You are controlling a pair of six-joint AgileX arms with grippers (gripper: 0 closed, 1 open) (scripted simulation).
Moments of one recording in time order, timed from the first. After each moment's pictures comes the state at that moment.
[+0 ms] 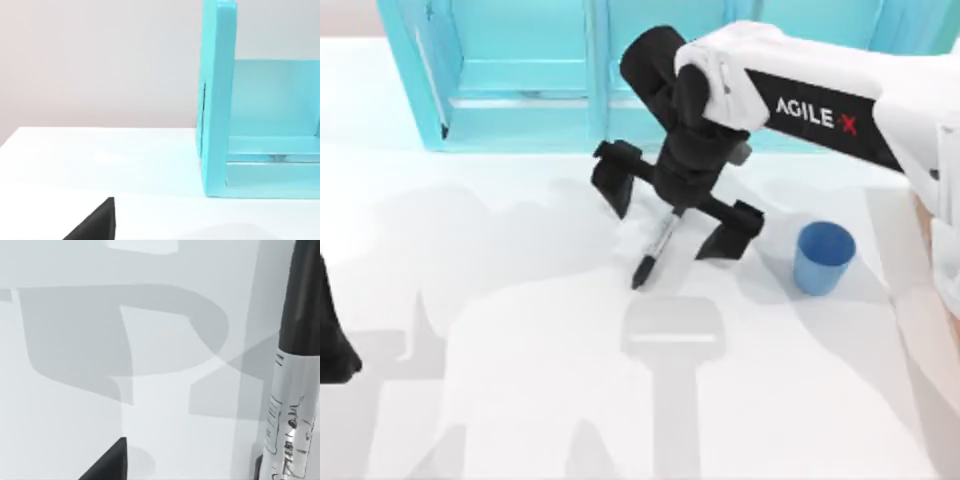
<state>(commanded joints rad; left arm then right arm) 0.00 0.00 0.00 0.00 0.00 0.00 0.60 2.54 2.02 -0.88 -0.10 1.08</state>
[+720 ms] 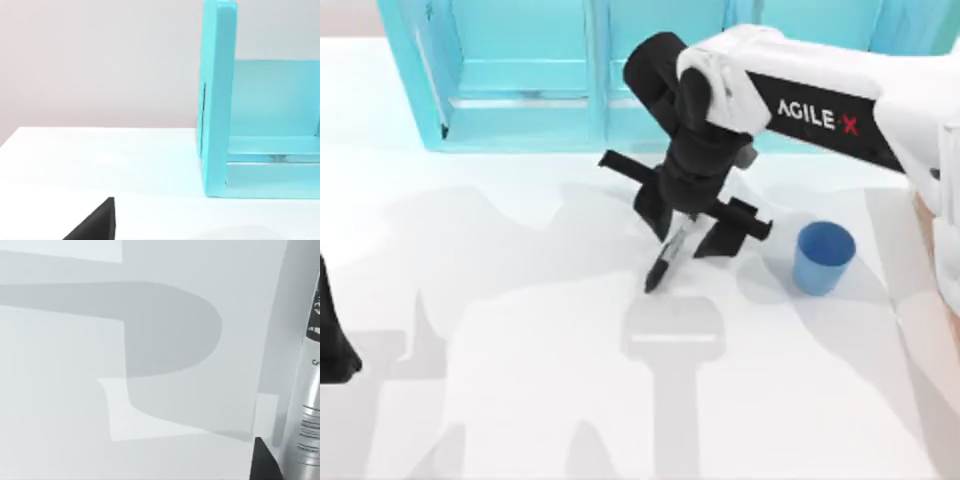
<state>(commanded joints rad) 0.00 0.00 0.00 0.00 0.00 0.00 0.60 2.54 2.02 -0.88 -0.10 1.08</state>
